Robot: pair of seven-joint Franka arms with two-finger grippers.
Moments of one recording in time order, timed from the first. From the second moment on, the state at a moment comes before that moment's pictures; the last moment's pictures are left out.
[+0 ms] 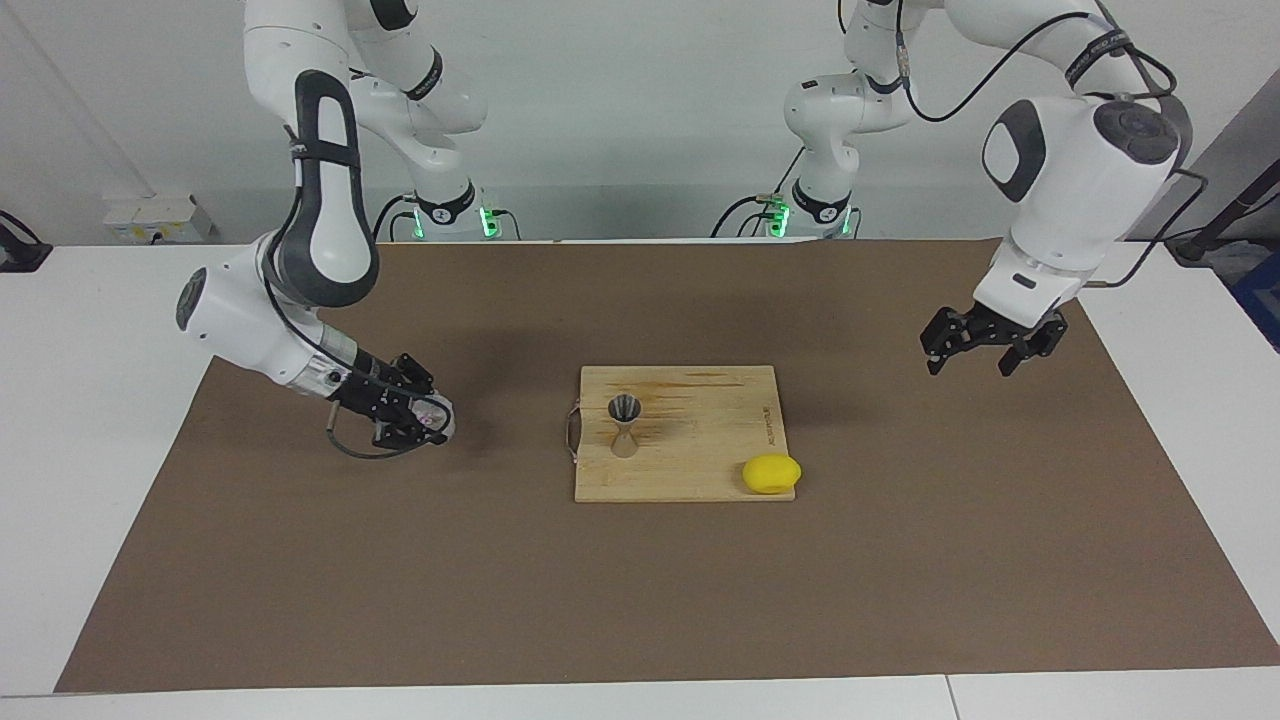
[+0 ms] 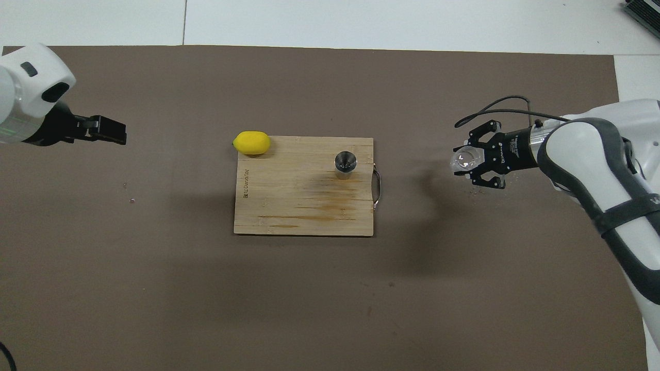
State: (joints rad) left arm 0.08 0.08 -0.16 -1.66 -0.03 1.82 0.02; right arm -0.02 0.28 0.02 -1.88 0.67 2.07 1.21
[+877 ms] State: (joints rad) left arm 0.11 -0.04 -0.15 -1.61 -0.06 1.55 0.00; right arm 0.27 0.35 0.02 -1.64 0.35 2.10 1.68
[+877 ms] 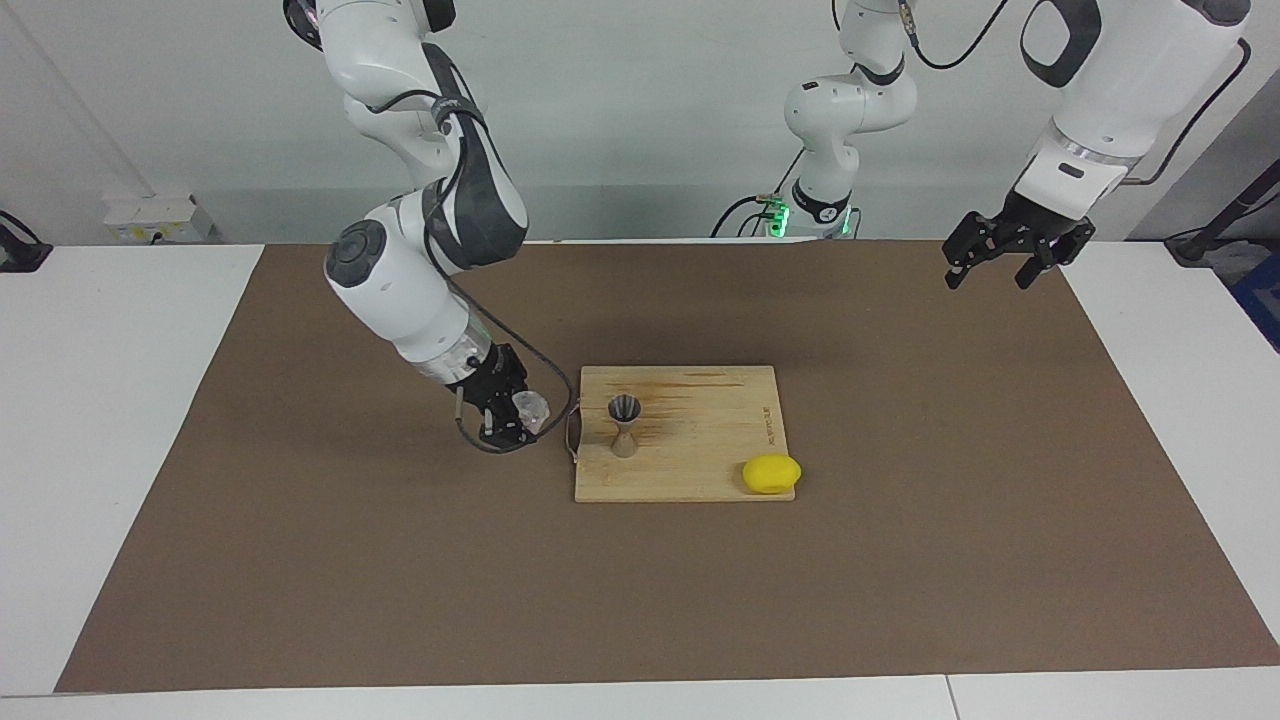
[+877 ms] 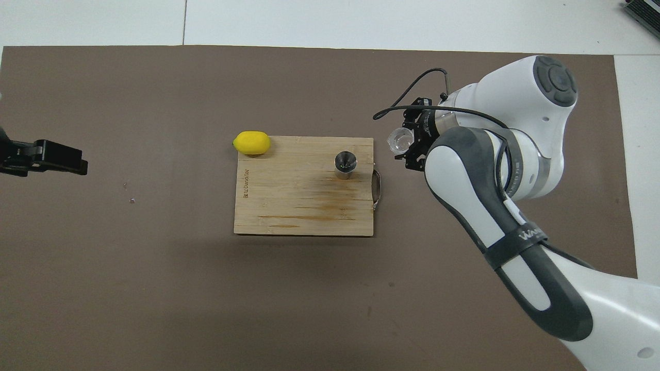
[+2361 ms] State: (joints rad) left arm -0.02 -0.11 -0.07 -1.71 -0.06 1.60 0.00; right arm 0.45 0.43 0.02 -1.53 -0.02 2.05 1.78
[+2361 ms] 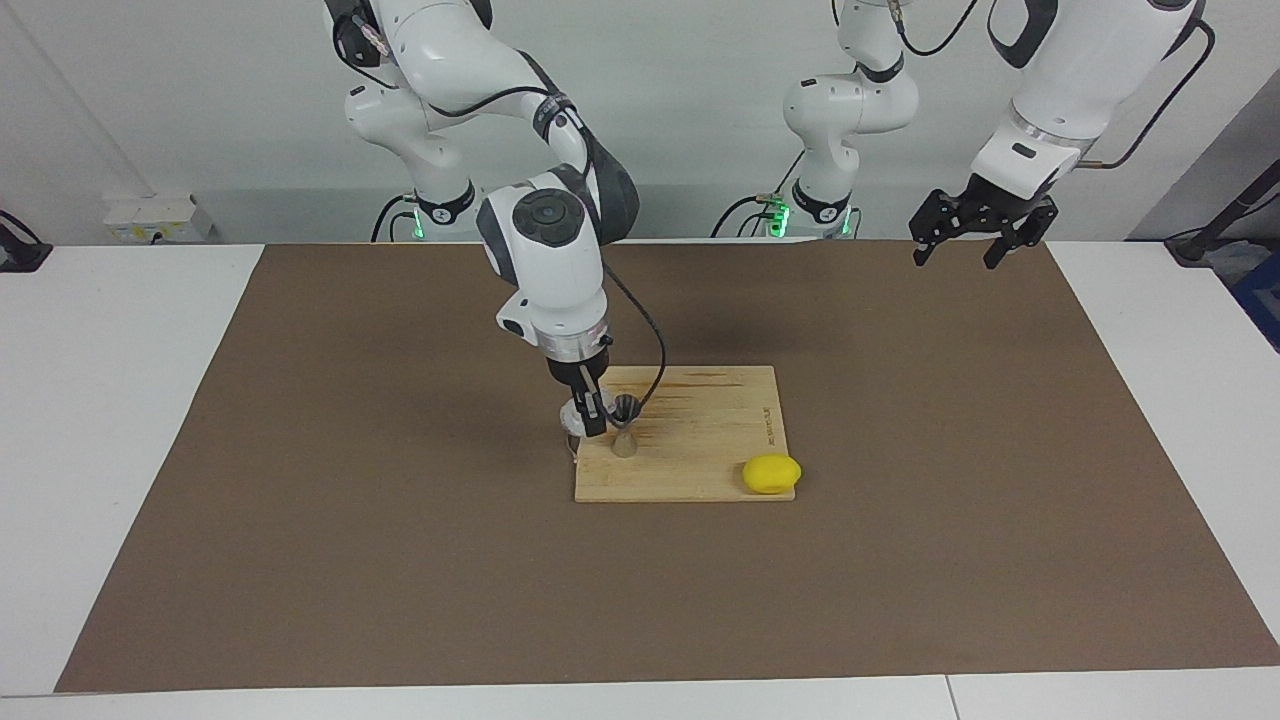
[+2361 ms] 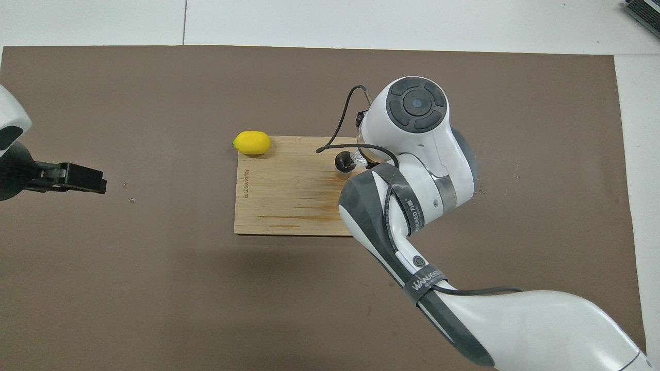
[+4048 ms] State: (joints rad) left arm 0.01 -0.11 -0.06 -1.70 -0.06 1.58 0.00; right arm 0.52 0.44 0.02 -1.51 -0.19 1.99 1.78
